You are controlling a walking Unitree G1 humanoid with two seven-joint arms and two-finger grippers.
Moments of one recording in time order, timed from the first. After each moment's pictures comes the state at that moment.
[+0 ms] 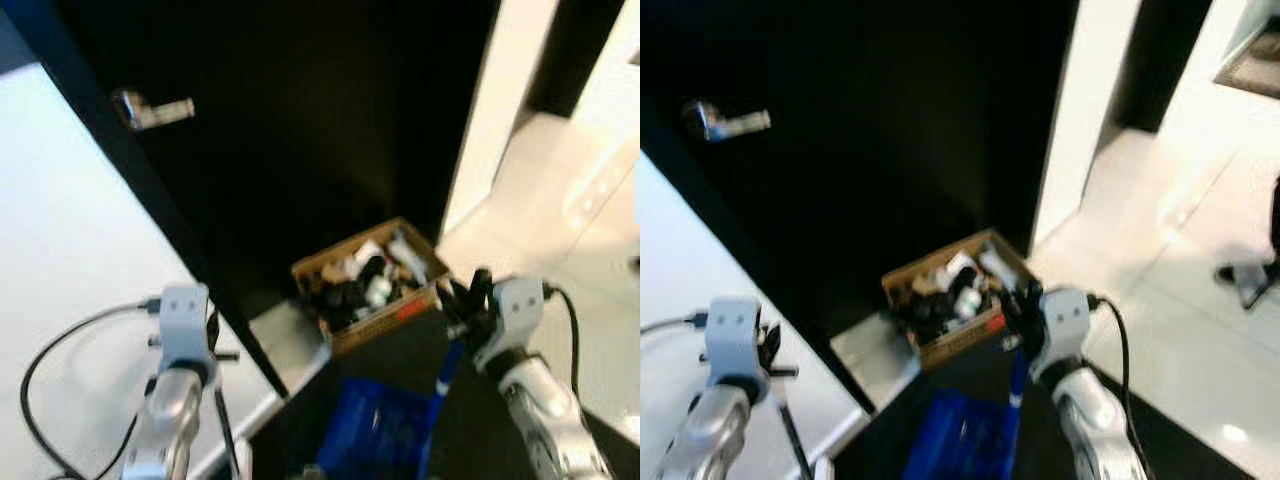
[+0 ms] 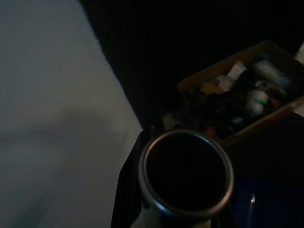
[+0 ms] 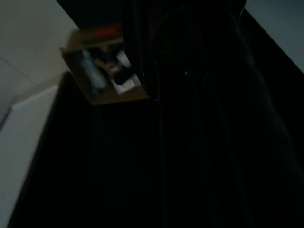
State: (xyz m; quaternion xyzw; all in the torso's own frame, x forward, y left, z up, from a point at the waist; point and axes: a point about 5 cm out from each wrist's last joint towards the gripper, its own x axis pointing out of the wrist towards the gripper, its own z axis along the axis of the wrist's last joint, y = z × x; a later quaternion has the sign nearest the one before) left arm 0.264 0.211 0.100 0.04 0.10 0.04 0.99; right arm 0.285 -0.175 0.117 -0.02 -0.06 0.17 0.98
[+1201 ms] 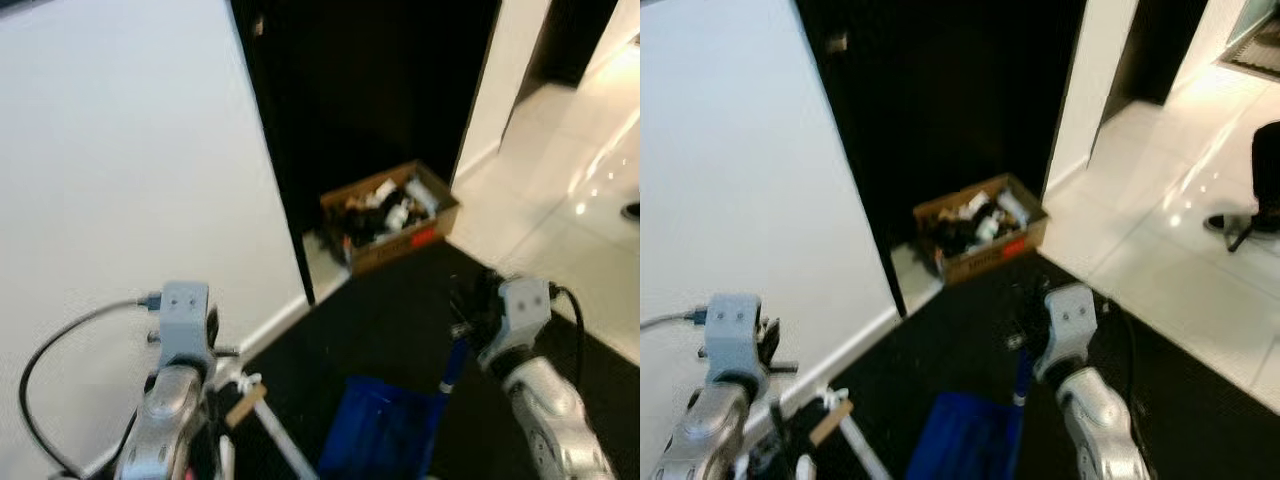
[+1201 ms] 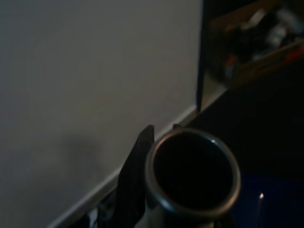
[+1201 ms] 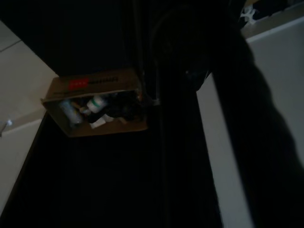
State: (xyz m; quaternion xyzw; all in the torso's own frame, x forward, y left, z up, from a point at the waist) left arm 0.260 0.215 0.095 0.04 0.11 0.05 0.99; right arm 0.285 -0.172 0.117 -0.02 -0.06 0.18 0.98
